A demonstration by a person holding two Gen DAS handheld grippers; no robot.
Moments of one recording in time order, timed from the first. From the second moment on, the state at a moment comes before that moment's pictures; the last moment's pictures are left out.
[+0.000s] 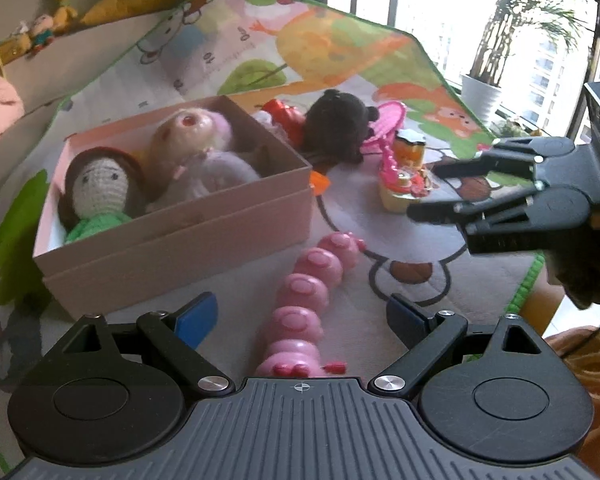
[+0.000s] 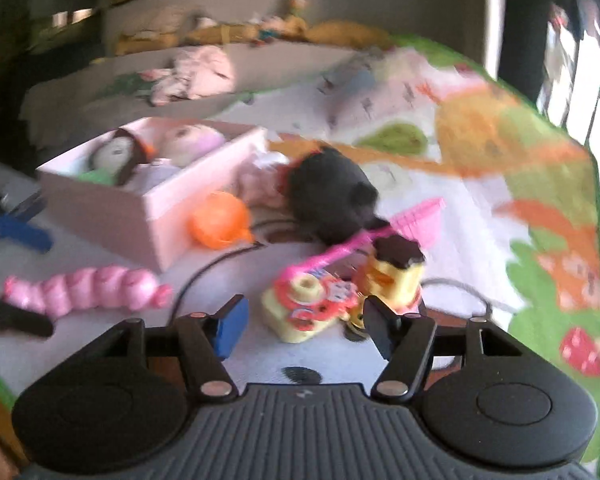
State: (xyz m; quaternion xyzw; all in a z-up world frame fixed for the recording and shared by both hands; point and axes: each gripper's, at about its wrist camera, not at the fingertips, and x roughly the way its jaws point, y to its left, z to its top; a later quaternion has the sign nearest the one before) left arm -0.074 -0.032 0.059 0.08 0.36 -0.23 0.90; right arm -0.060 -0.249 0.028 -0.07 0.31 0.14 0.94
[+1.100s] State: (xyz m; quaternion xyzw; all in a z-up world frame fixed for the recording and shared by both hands) left arm -0.005 -0.178 0.040 0.20 0.34 -0.29 0.87; right arm -0.119 -0.296 0.003 -0.01 0.32 0.10 0.94
